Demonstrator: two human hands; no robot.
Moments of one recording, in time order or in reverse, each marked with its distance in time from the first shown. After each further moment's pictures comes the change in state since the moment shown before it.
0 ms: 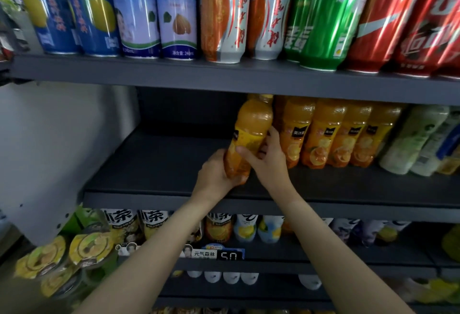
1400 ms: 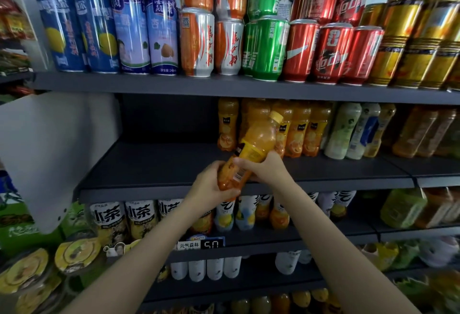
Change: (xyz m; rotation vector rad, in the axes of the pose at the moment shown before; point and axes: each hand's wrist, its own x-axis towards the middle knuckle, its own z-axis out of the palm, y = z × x) left_hand -0.077 0.038 -0.009 -0.030 -0.177 0.152; right_hand -0.071 -0.052 -0.059 -0.089 -0.009 0.368
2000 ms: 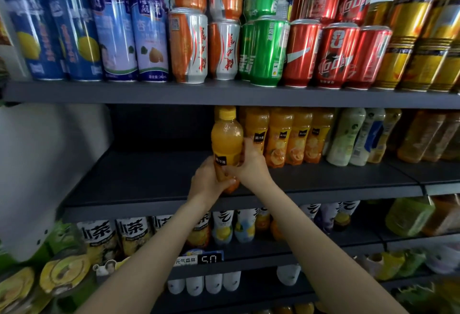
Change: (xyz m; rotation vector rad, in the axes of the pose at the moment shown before) left_hand 0.056 -0.012 0.016 0.005 0.181 -0.082; right_hand 0.038 -0.005 0.023 -0.311 0.046 -0.347
